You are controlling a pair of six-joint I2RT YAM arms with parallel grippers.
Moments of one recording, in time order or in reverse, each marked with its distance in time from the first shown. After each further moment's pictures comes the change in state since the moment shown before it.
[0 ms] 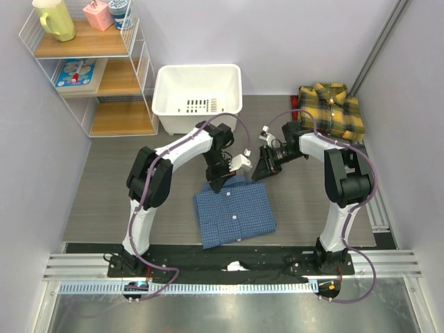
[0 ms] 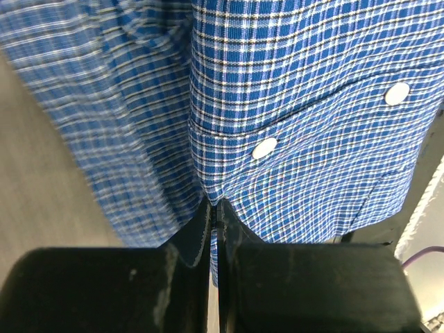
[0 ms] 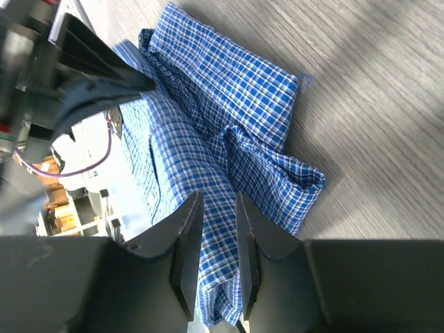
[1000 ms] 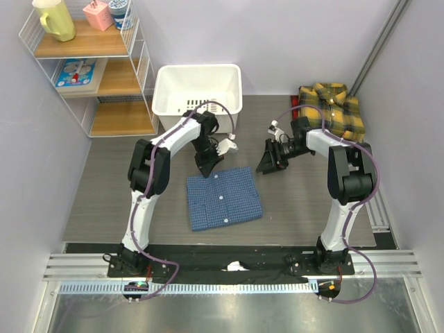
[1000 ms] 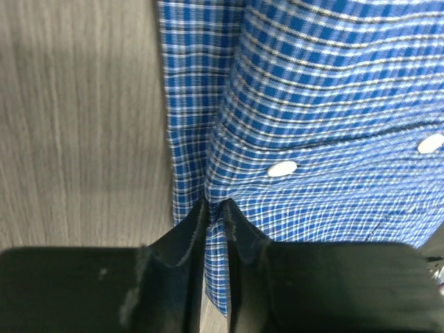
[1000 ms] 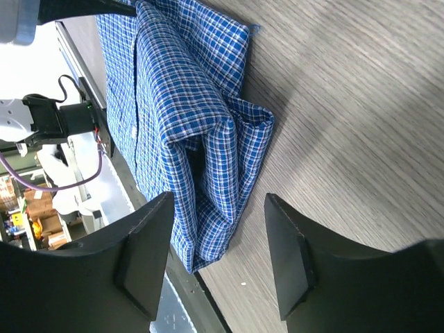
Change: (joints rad) left arm 0.164 0.144 0.166 -0.001 -0.084 0.018; right arm -0.075 0.026 0.052 -0.009 0.032 -0.010
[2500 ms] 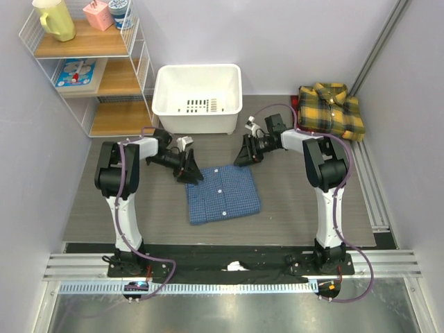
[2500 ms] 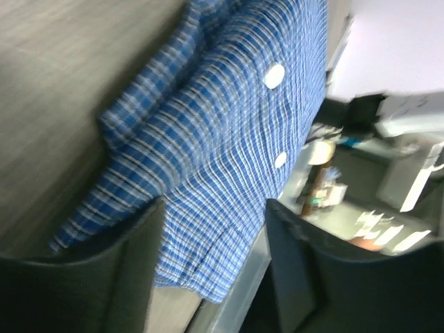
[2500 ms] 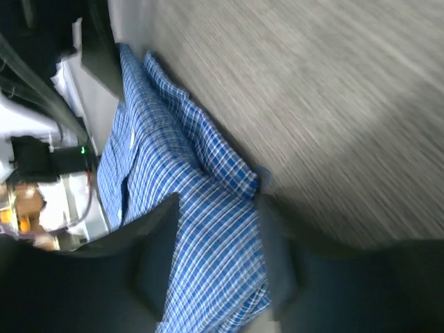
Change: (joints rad) left arm 0.348 -0.186 -0.638 0.578 0.638 -0.864; right arm 0.154 0.268 0.170 0.368 -0.020 0.230
